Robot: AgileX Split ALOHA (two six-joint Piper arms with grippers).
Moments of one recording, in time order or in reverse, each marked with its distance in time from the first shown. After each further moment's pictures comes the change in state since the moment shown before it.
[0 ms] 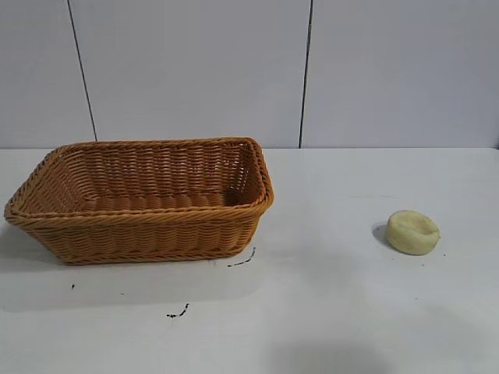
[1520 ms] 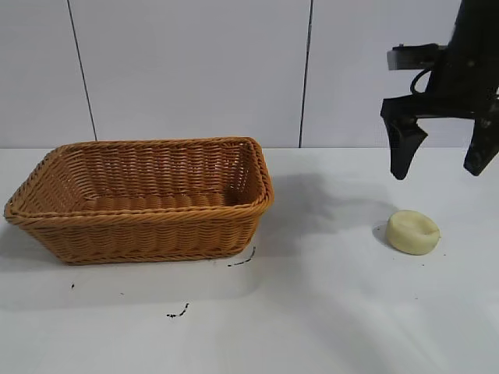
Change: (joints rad) left arm 0.000 0.000 0.000 0.000 0.000 0.000; right arm 0.081 1.368 -0.802 -0.026 -0.040 -0.102
